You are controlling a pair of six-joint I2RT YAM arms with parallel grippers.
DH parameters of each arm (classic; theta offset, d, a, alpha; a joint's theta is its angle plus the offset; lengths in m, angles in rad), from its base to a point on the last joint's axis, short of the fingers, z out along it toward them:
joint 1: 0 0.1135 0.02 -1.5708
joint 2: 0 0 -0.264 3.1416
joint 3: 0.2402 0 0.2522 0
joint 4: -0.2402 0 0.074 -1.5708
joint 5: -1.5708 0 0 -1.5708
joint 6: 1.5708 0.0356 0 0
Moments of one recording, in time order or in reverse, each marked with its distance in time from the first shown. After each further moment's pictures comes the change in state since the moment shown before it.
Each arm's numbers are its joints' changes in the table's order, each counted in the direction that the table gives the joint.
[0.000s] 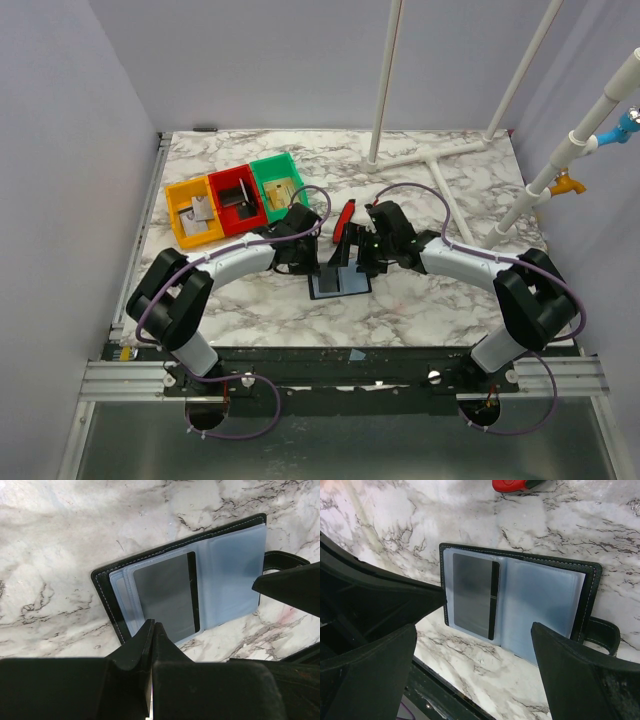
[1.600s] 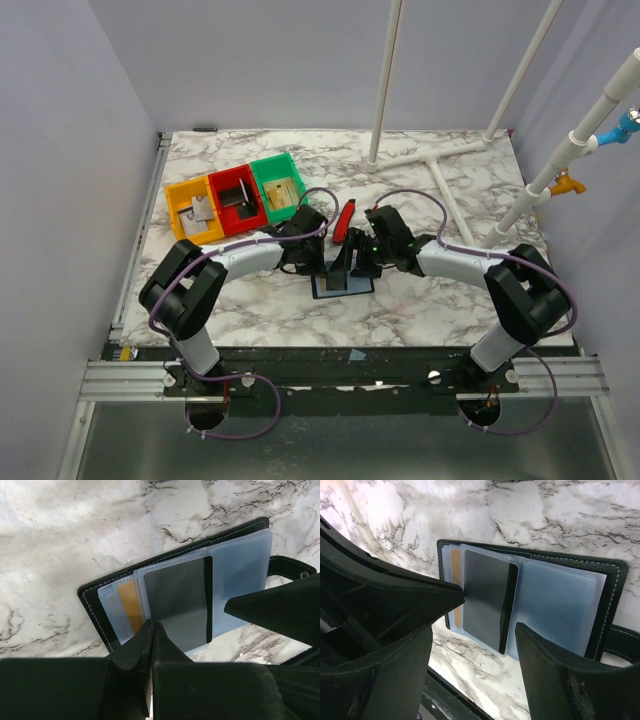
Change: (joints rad) left arm -0.018 0.089 0.016 0.070 -0.023 -0.006; right arm -0.002 0.043 -0.032 0.062 0.028 0.055
